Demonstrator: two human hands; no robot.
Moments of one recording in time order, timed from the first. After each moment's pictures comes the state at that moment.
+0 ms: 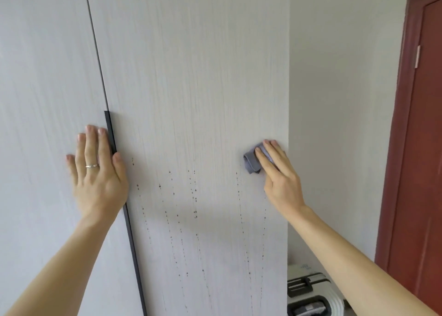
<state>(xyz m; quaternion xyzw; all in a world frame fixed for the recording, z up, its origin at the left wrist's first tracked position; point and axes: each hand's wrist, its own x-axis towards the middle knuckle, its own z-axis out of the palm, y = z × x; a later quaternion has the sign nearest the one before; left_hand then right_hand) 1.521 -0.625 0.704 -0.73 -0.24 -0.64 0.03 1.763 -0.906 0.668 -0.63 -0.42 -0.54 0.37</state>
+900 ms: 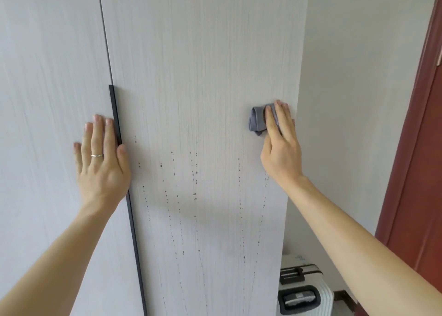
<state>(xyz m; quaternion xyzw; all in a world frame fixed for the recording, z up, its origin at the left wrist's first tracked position) 1.516 -0.628 0.678 -0.74 -0.25 -0.62 0.02 1.766 -0.896 0.713 -0.66 -0.39 -0.53 0.37</state>
